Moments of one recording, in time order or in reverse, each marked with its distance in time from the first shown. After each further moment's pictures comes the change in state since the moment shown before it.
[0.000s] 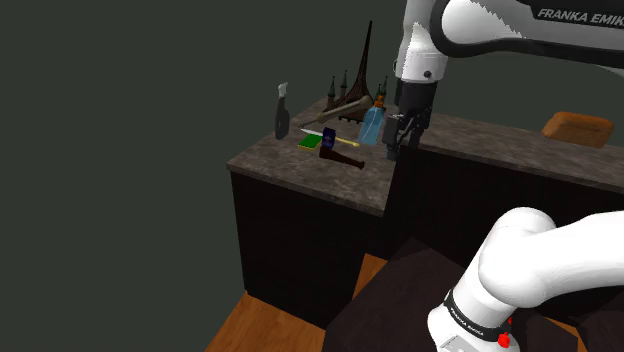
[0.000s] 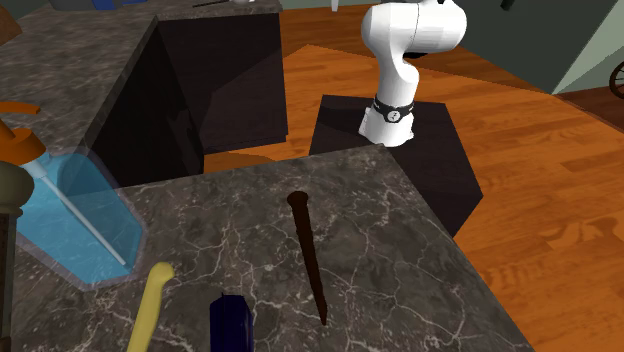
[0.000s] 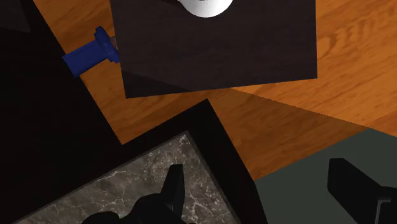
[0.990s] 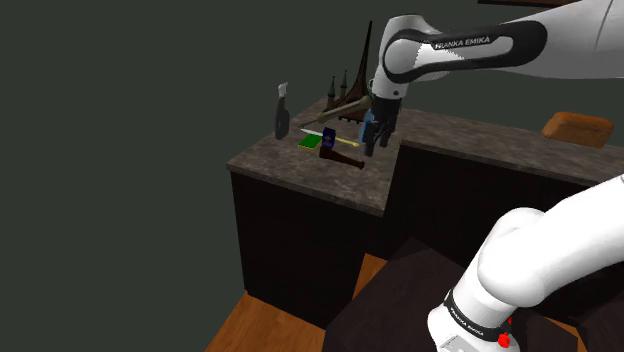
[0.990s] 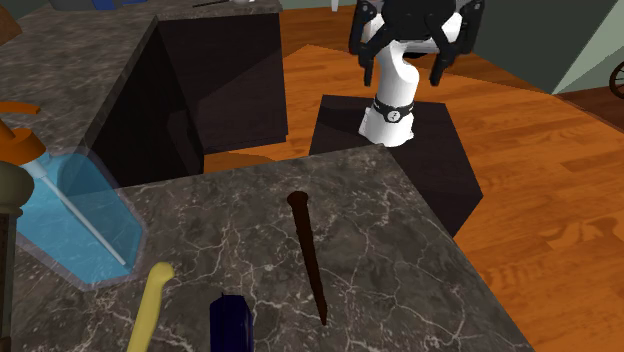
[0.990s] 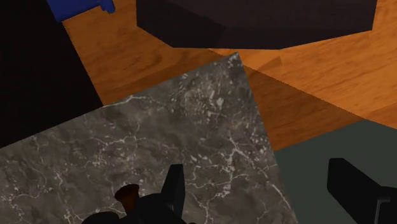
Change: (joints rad) arm -0.016 0.325 -0.231 0.029 -0.064 0.343 -0.332
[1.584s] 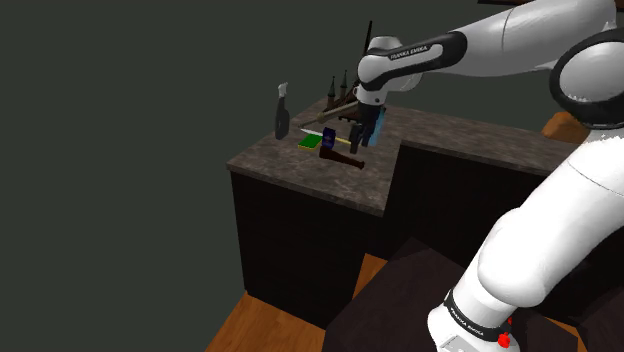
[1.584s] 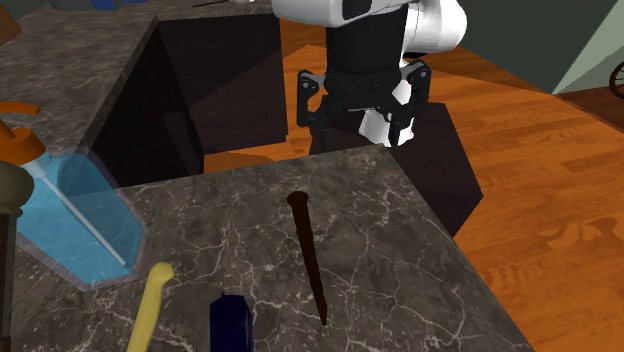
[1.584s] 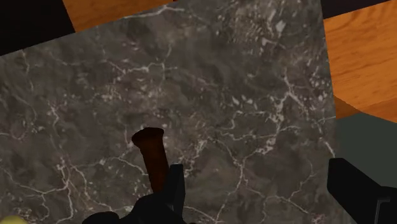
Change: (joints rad) arm 0.009 0.318 -0.118 0.175 0.086 0.154 -0.244
